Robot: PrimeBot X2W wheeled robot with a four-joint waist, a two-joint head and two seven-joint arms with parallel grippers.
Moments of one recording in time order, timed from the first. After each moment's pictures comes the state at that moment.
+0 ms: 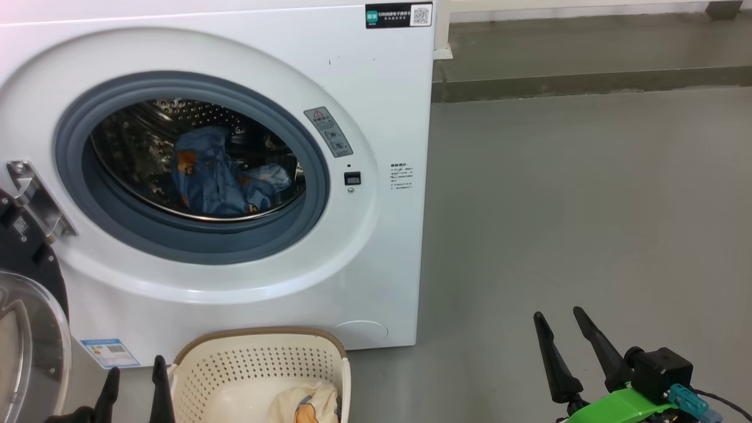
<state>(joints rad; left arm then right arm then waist) 0.08 0.21 -0.12 0.16 -0.51 0.07 -0.25 0.00 -0.05 0.05 0.17 0.28 0.13 -0.21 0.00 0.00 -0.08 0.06</state>
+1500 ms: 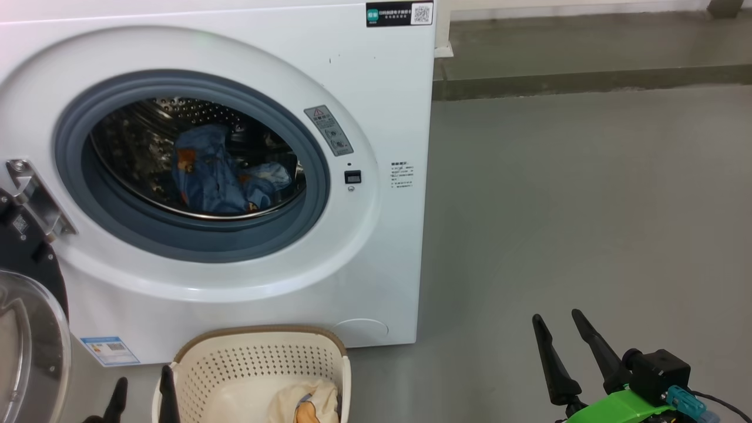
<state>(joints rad) 0.08 0.11 -0.01 0.23 -0.39 -0.03 -0.25 0.00 -0.05 0.05 0.18 0.28 0.13 -0.22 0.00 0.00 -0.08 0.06</state>
